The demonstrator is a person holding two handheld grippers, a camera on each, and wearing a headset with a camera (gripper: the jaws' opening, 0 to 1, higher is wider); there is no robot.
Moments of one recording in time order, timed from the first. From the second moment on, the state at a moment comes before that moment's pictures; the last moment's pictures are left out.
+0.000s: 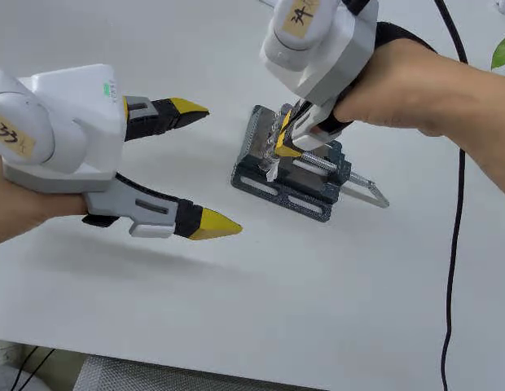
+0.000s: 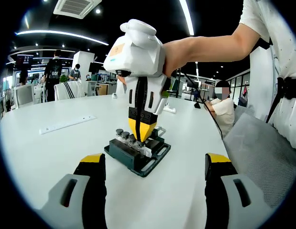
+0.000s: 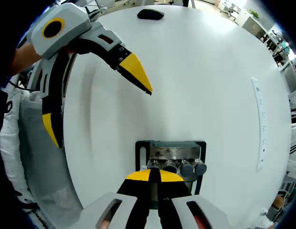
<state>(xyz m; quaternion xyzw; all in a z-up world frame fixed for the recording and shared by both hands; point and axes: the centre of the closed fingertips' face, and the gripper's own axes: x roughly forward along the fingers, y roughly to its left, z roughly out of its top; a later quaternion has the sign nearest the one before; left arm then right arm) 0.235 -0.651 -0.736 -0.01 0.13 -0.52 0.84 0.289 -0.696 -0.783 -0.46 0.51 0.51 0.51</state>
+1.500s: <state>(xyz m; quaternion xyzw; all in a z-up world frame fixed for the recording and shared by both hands) 0.239 -0.639 -0.740 -0.01 0.14 -0.51 0.85 0.288 -0.693 -0.781 -0.42 0.48 0.54 0.55</state>
